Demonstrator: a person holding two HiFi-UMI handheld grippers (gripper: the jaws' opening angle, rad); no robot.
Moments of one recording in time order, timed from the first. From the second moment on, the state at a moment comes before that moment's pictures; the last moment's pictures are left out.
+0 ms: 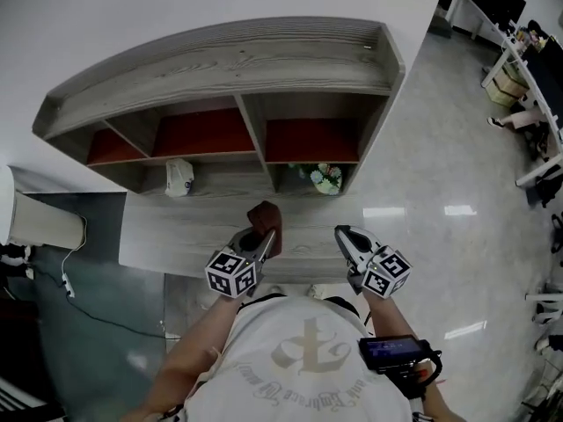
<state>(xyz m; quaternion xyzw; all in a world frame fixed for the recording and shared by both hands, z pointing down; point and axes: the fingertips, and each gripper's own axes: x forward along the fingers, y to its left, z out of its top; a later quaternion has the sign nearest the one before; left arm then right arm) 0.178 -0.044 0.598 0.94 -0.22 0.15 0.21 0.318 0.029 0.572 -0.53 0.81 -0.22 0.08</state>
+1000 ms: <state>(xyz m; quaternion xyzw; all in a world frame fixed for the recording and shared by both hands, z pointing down) 0.066 -0.040 0.597 0.93 -0.27 0.13 0.20 0.208 0.022 0.576 -0.50 0.84 -0.20 0.01</state>
